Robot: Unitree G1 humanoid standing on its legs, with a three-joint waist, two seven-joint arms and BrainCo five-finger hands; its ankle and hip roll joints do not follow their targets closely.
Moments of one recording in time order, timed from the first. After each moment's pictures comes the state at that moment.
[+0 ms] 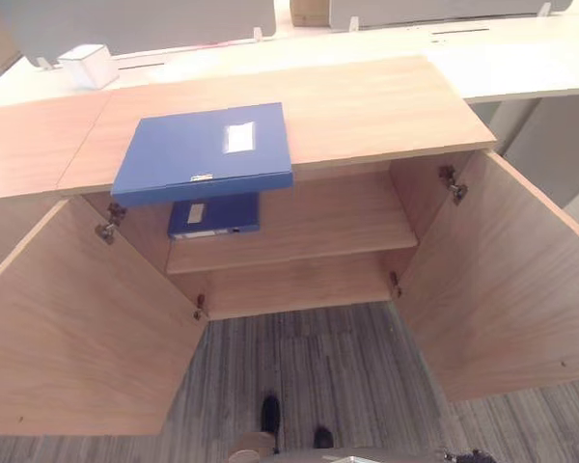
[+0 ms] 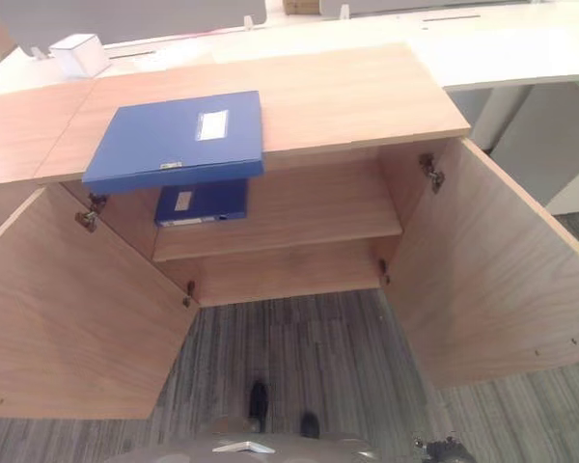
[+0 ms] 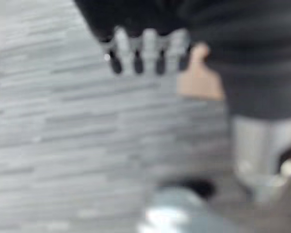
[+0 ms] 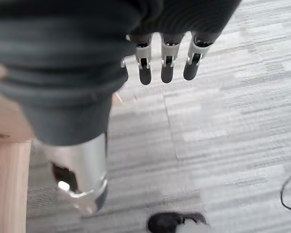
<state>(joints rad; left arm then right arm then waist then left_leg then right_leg) 0.01 0.13 -0.14 1.35 -0.14 -0.02 -0.02 0.00 -0.25 0.12 1.38 0.26 0.01 0.00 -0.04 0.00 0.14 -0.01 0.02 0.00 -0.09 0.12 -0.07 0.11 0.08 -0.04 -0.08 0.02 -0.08</state>
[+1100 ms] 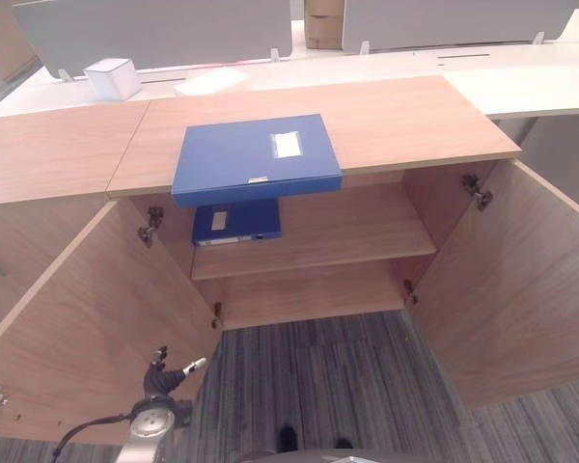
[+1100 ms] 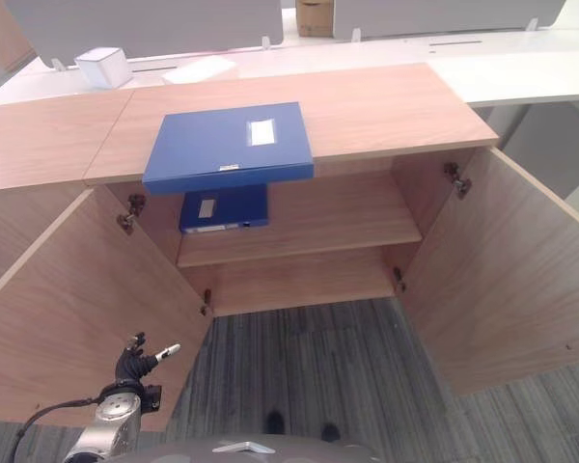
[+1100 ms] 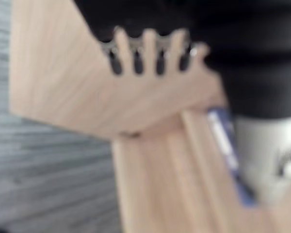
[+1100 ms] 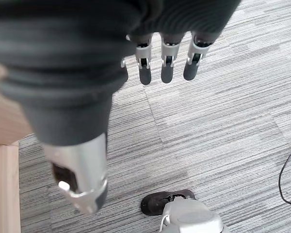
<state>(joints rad) 0.17 0.28 -0.05 0.55 -0.18 -0.05 0.08 0.09 -0.23 0.02 1.34 0.26 0.03 -0.03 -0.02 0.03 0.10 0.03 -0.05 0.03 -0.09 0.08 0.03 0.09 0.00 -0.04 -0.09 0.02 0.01</state>
